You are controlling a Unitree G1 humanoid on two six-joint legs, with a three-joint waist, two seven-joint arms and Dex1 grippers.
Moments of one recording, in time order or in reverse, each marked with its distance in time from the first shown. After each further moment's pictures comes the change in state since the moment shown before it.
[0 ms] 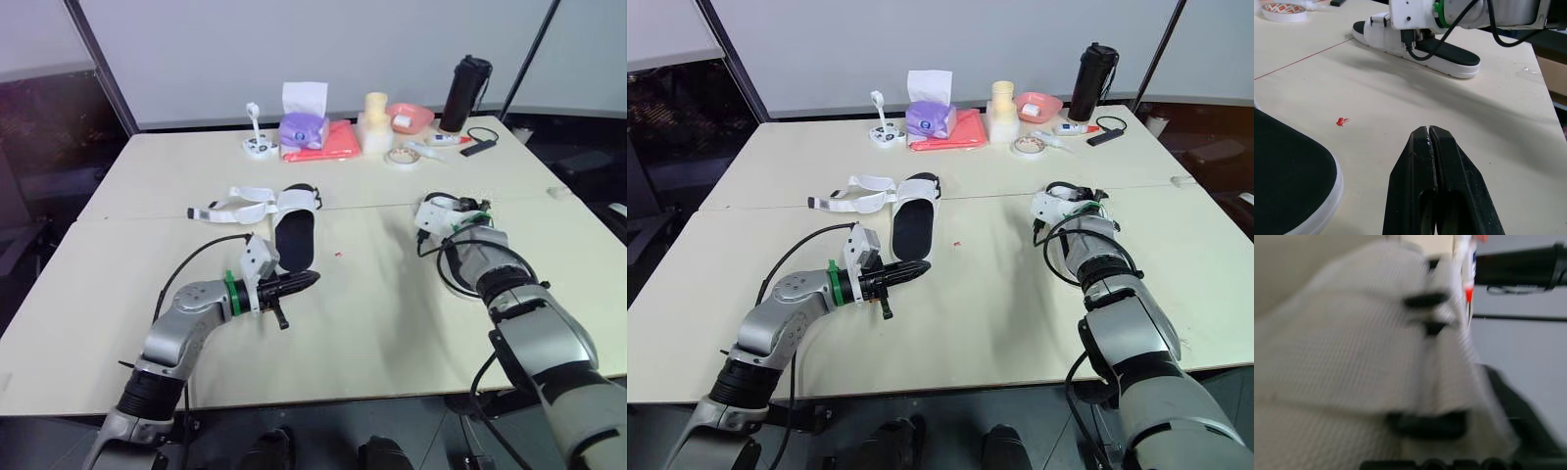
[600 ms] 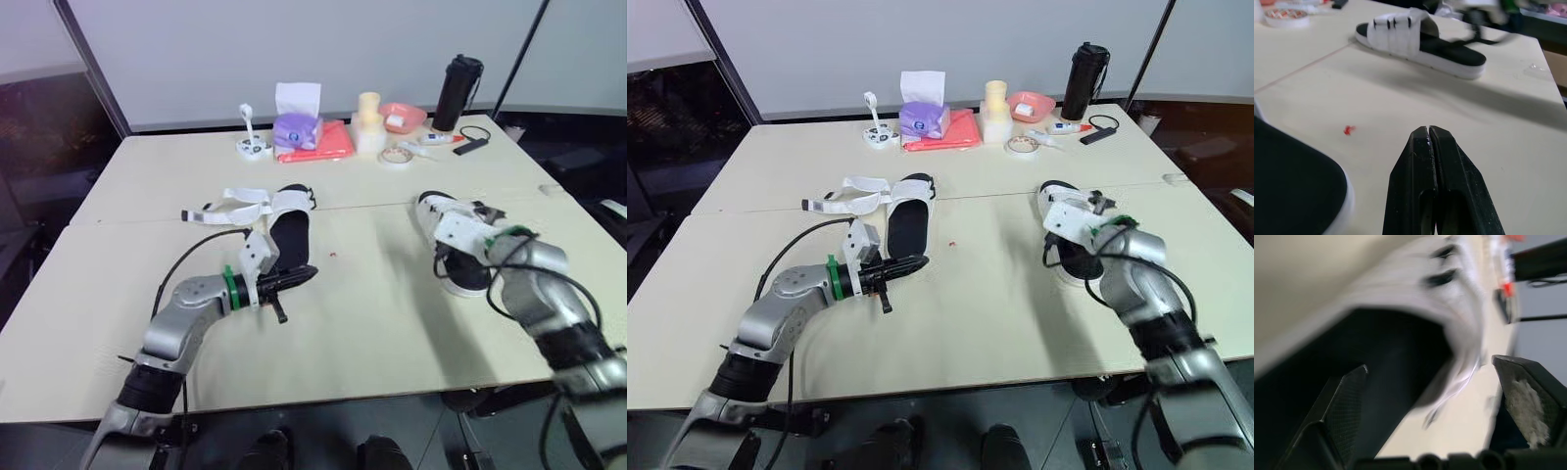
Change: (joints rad) left arm -0.052 0.008 0.004 0.035 0.019 -0.022 0.012; right arm 0.572 -0.282 -0.177 -1.228 0.209 0.355 0.707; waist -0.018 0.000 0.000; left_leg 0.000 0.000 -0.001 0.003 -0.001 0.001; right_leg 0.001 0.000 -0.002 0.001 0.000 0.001
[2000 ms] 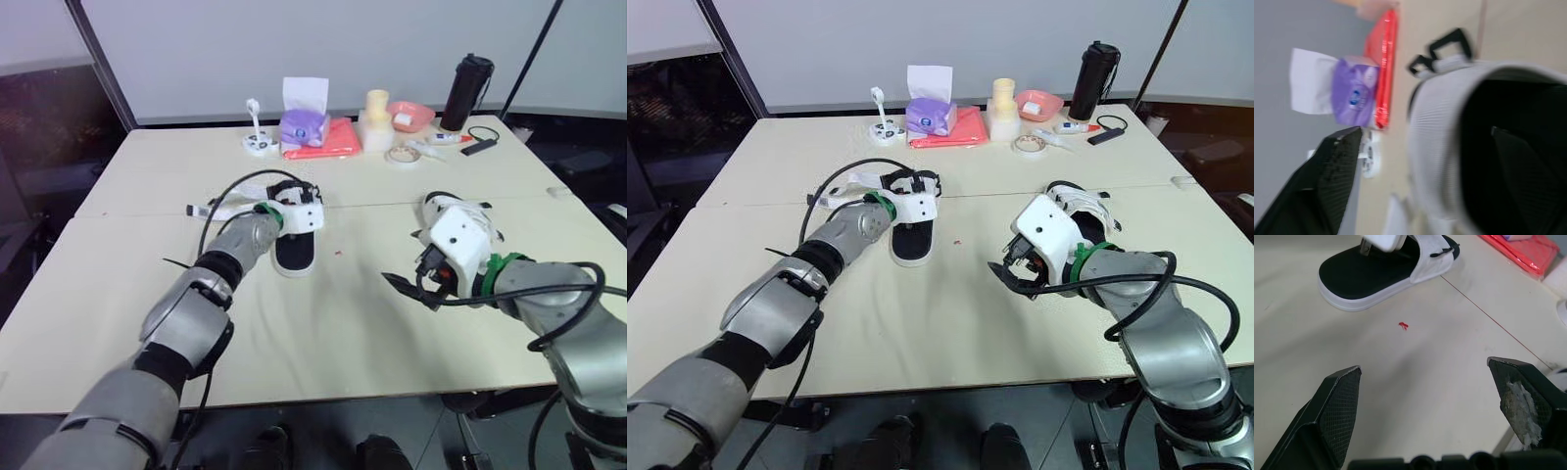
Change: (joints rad) left arm -0.773 -0.168 -0.396 1.327 1.021 -0.636 0.816; right arm 0.051 0.065 -0.179 -0.806 0.709 0.720 -0.055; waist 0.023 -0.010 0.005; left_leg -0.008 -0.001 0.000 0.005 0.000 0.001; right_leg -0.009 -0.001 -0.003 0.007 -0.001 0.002
